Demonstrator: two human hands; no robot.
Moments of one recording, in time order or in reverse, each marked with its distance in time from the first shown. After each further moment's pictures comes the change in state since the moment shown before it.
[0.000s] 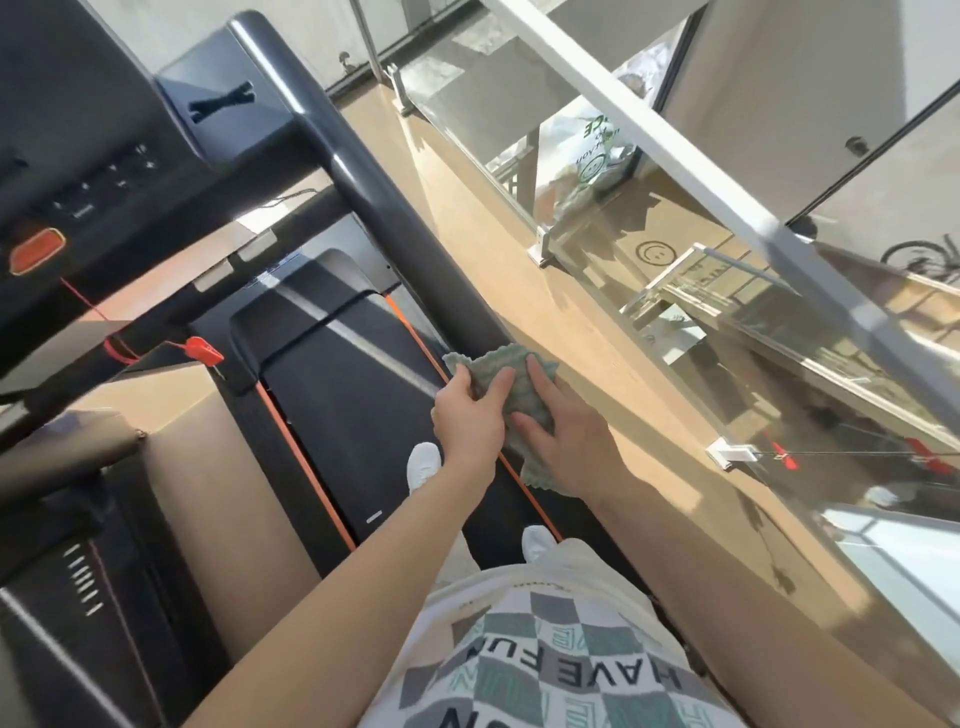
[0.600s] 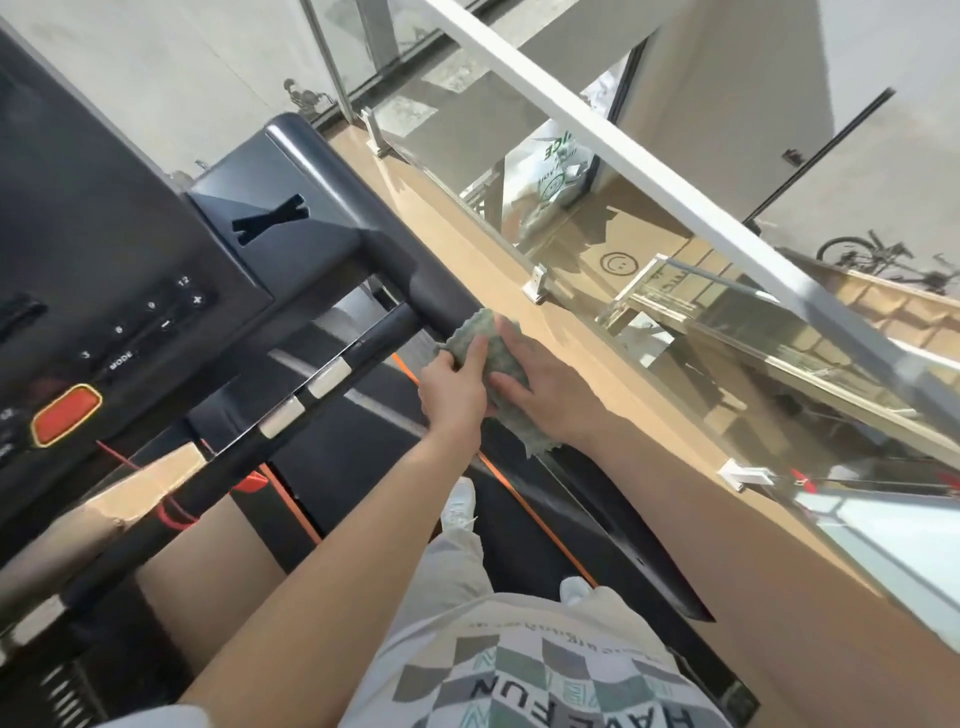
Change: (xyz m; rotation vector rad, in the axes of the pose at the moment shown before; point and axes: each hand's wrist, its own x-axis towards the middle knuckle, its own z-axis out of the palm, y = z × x) left_hand 0.198 0.119 -0.083 -0.029 -0.032 -0.095; right_hand 0.224 -0.115 0.033 -0.113 -0.117 0.009
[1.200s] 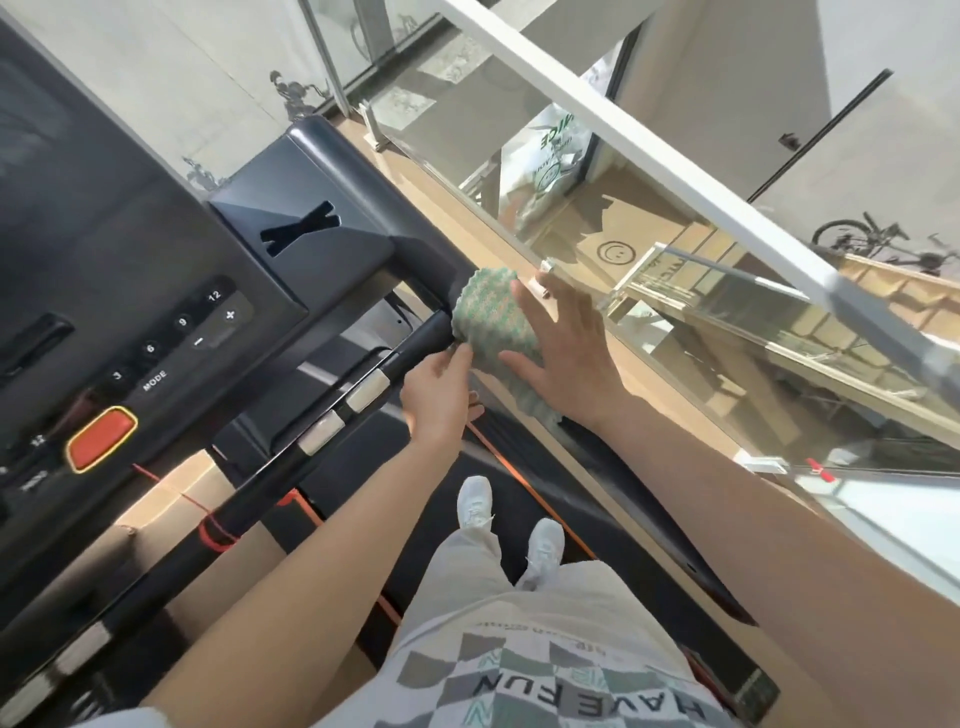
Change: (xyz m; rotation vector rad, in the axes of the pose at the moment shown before) left_hand 0.020 0.021 -0.065 0.038 -0.022 -0.036; right_hand 0.035 -0.043 -0.002 -0.398 0.334 -0.093
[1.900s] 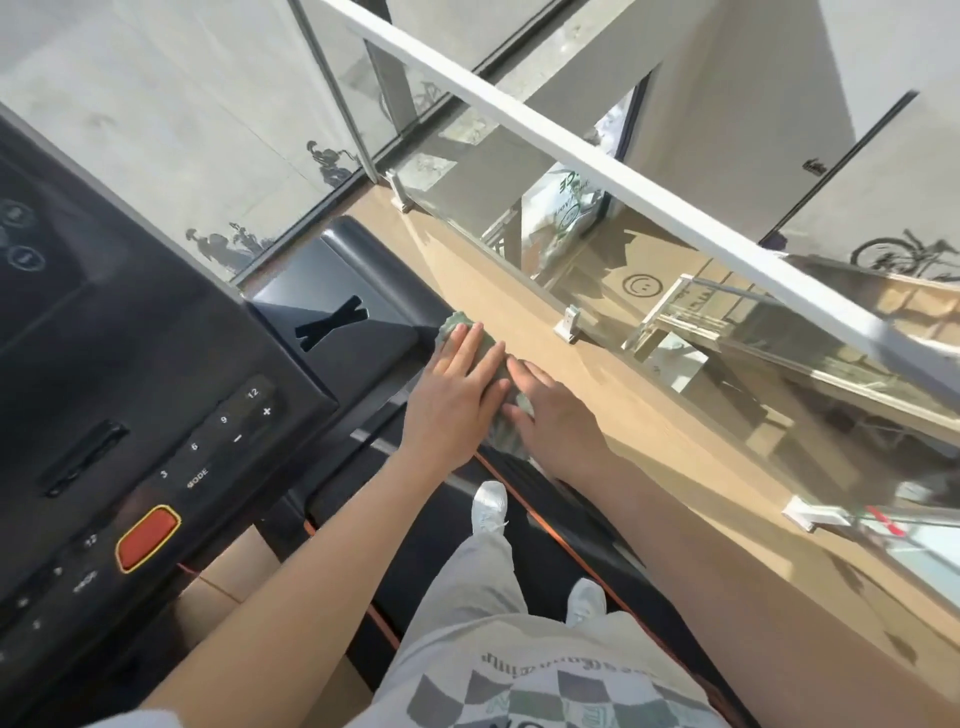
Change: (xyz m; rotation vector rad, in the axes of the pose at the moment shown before) left_hand 0.074 0.059 -0.009 1.236 -0.076 1.158; right_hand 0.047 -0.030 0.009 0.334 -0.207 0.210
